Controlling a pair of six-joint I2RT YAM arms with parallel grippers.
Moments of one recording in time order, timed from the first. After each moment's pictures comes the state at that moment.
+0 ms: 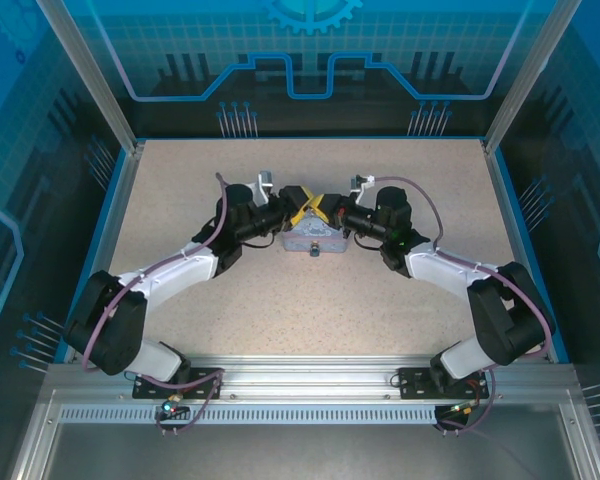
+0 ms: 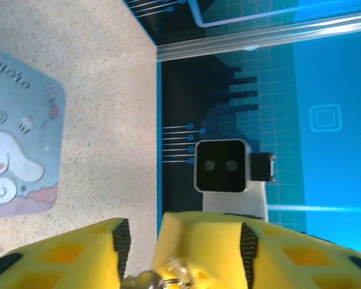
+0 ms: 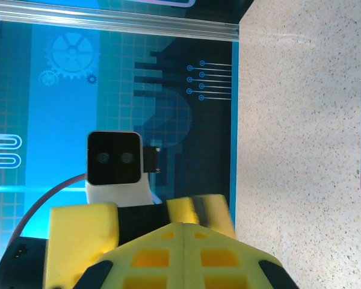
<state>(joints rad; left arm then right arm) -0.49 1.46 0.86 0.40 0.41 -1.32 0.47 1.50 0.80 0.59 -0.56 1.40</state>
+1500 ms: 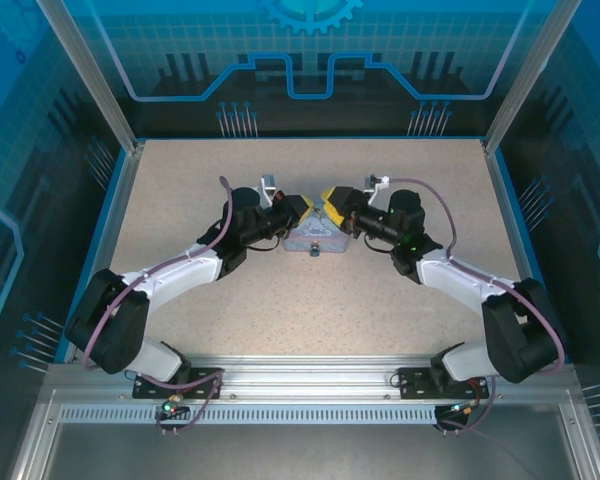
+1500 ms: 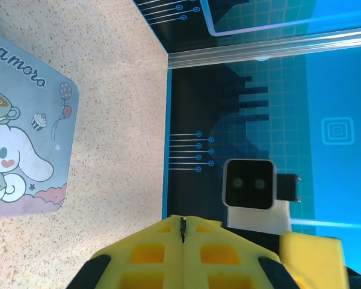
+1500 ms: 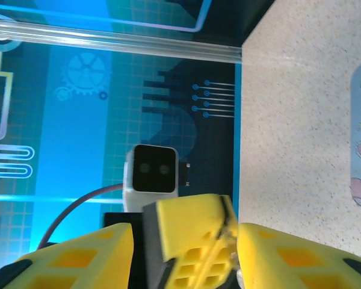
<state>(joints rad) -0.53 1.47 0.86 0.40 0.31 -1.35 0.43 1.38 0.74 0.56 -0.53 1.39</state>
